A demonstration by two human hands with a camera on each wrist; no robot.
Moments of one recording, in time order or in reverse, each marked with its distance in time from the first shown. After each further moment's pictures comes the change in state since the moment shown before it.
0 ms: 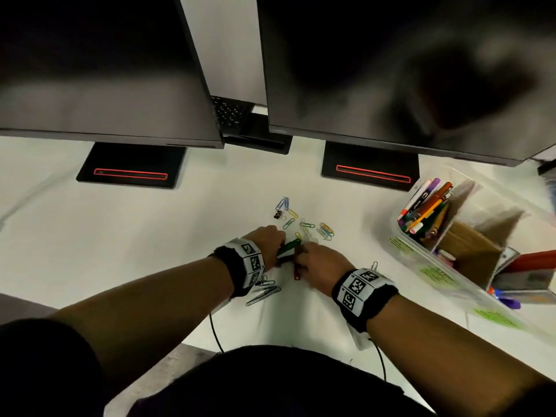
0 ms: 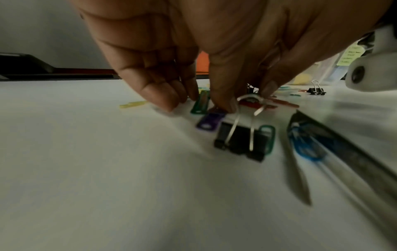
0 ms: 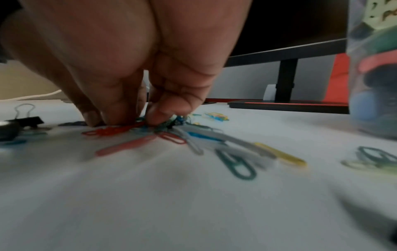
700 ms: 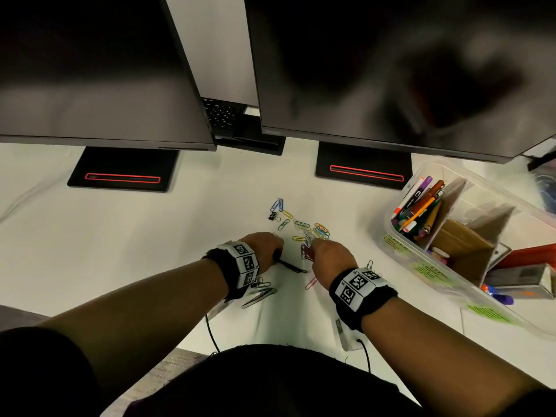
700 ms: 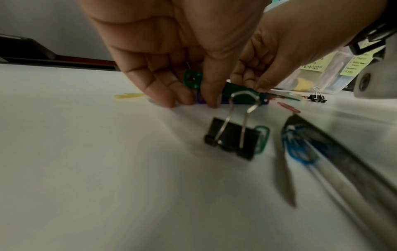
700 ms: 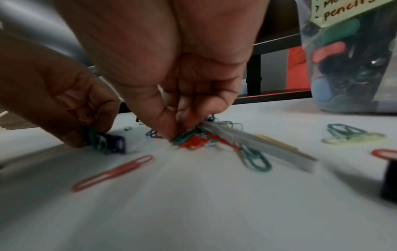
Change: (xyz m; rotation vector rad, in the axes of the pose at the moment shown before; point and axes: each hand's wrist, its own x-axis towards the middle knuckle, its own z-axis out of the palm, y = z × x) left_hand -0.004 0.000 0.001 -0.115 0.034 0.088; right_hand -0.001 0.011 -0.002 0.056 0.182 0.335
